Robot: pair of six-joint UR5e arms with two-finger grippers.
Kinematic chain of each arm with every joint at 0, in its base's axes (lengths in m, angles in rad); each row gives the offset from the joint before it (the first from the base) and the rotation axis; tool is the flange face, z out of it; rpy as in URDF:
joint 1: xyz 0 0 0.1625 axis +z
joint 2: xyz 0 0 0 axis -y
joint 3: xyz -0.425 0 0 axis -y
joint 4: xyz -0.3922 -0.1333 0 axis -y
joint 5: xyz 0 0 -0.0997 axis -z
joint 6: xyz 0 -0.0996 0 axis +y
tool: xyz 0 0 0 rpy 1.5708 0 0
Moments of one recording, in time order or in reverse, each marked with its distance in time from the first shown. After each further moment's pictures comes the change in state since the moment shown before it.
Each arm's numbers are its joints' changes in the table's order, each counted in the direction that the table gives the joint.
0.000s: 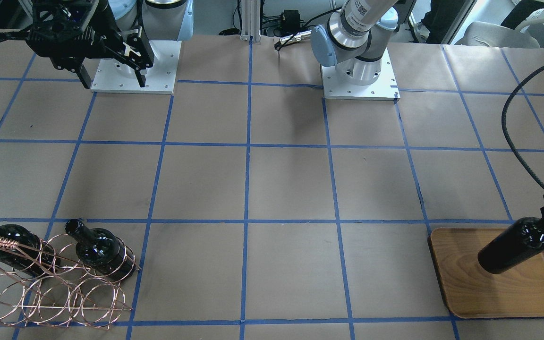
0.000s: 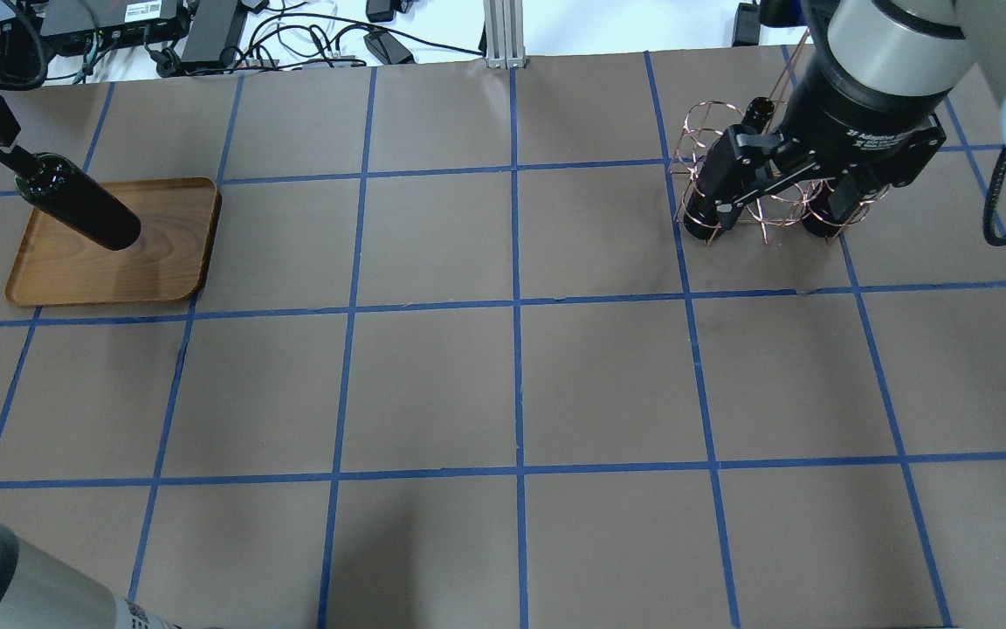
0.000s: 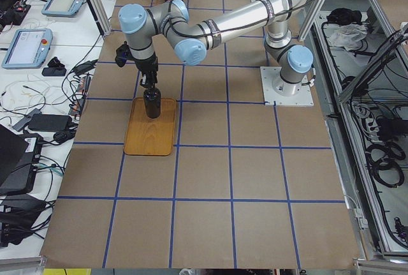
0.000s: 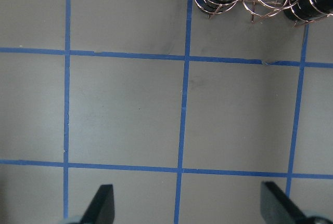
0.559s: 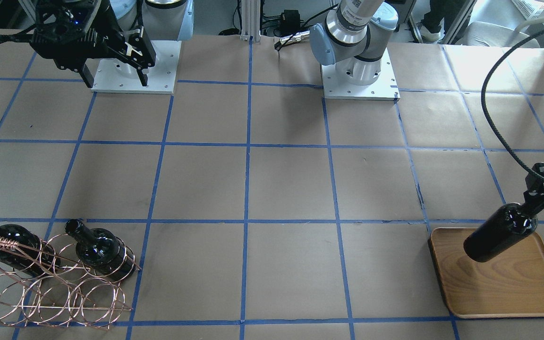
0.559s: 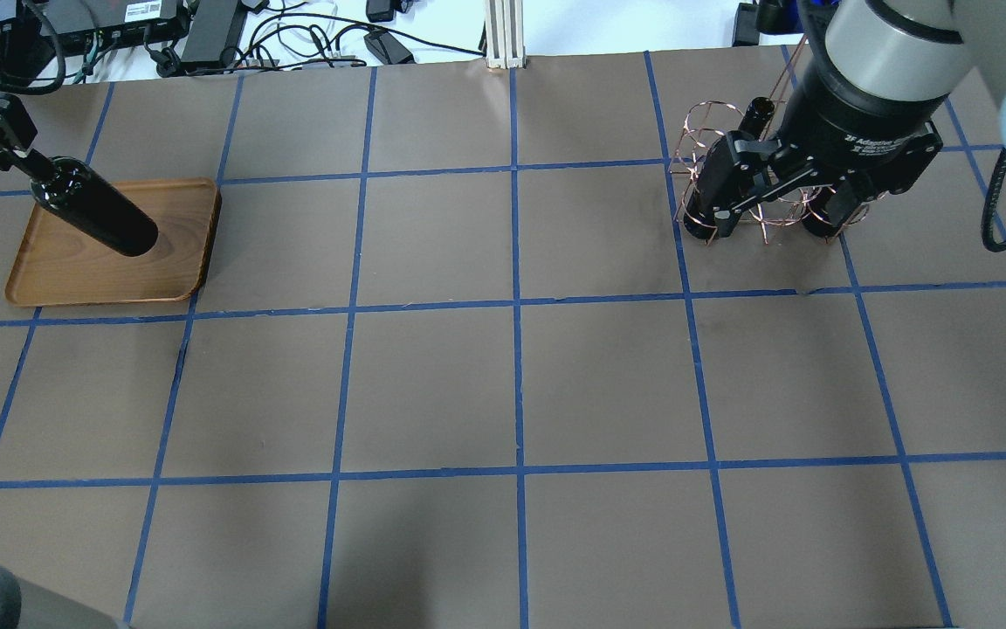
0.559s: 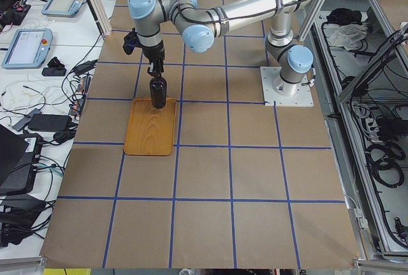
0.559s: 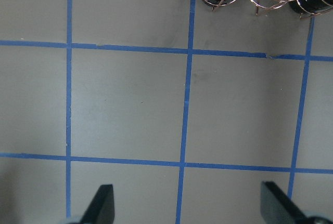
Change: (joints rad) left arm -0.023 0.080 -0.066 -0.011 -0.004 0.019; right arm 0.000 0.000 0.002 0.024 0.009 0.002
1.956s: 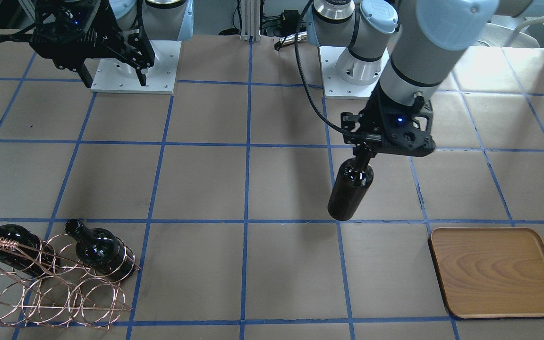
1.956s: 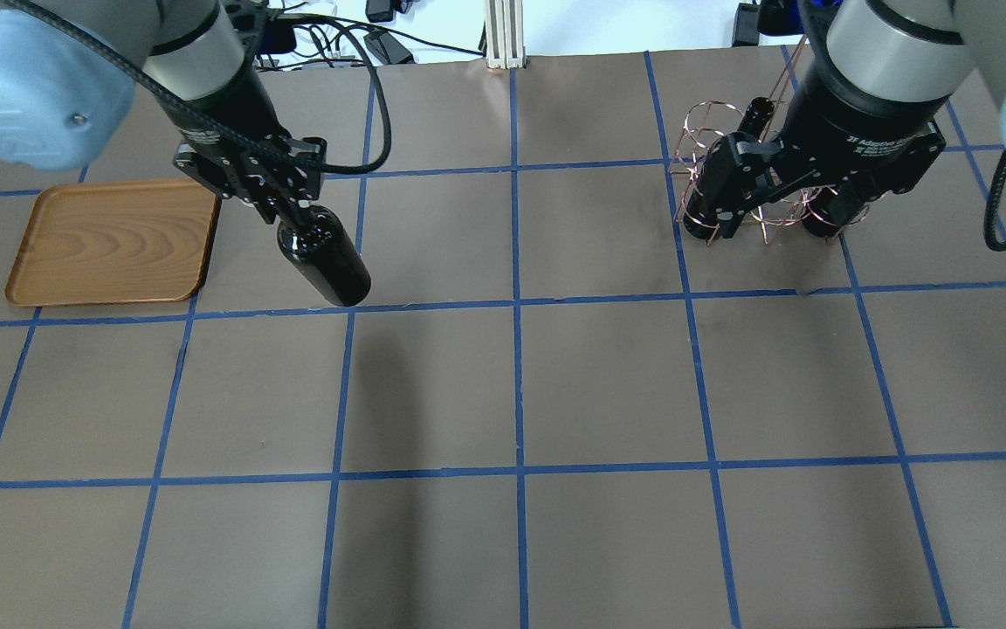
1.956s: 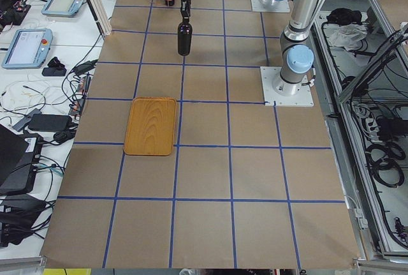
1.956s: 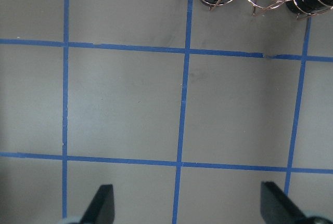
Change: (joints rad) left arm -0.463 0.214 -0.223 -0.018 -0.026 0.557; right arm 0.000 0.000 0.000 0.004 -0.010 0.006
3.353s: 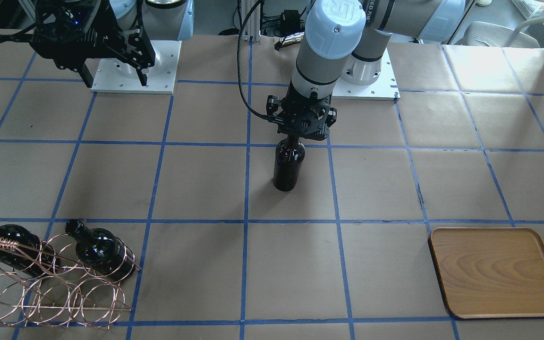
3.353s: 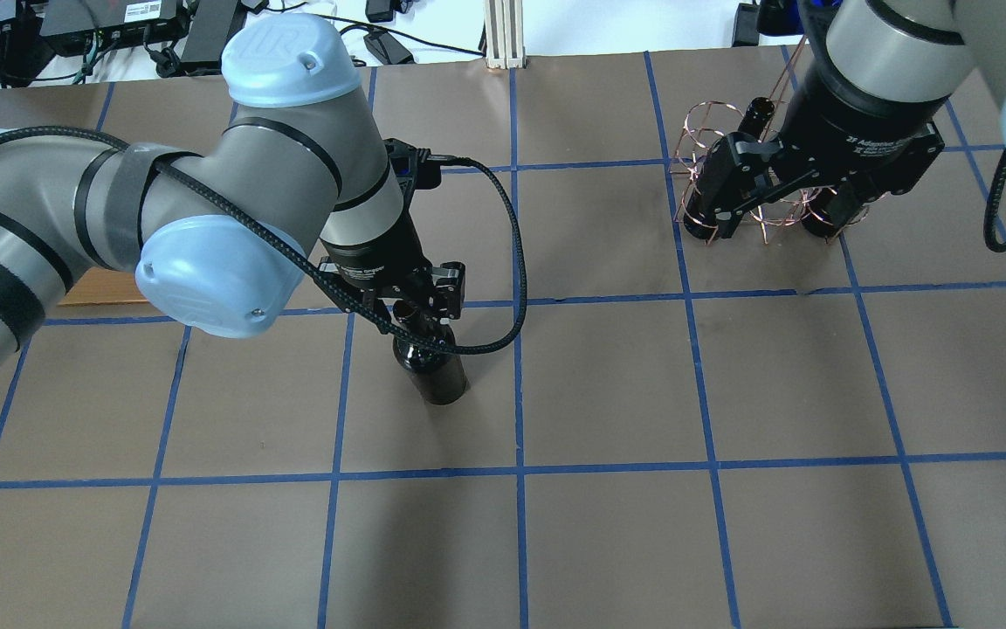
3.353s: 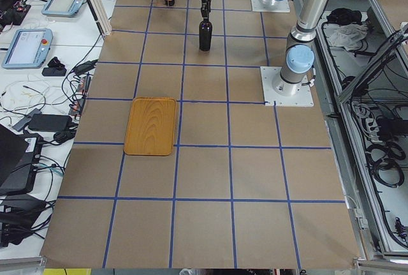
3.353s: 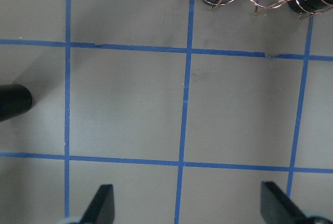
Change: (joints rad) left arm -0.271 0.053 -0.258 0.129 -0.080 0.181; right arm 0.000 0.000 0.000 0.001 0.006 -0.003
